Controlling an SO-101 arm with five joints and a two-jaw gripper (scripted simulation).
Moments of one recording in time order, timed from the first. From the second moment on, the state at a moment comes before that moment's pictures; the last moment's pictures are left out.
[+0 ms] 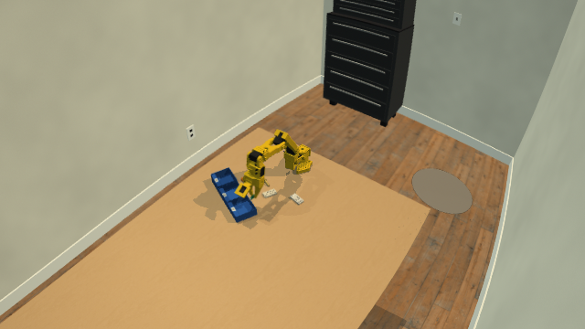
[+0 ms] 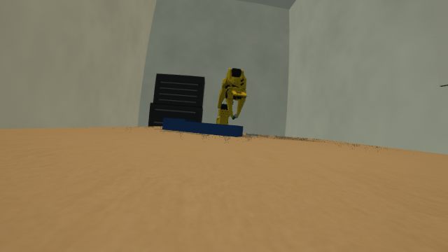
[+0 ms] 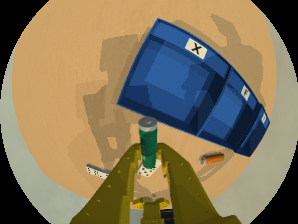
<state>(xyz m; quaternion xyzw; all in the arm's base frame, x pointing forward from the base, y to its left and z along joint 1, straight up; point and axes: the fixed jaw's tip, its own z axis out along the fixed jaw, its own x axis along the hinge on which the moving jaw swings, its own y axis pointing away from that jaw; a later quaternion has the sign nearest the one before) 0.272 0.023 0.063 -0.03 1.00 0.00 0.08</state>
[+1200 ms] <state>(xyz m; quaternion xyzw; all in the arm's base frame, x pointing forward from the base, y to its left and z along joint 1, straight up) 0.306 0.006 0.061 0.00 0.99 0.00 0.14</state>
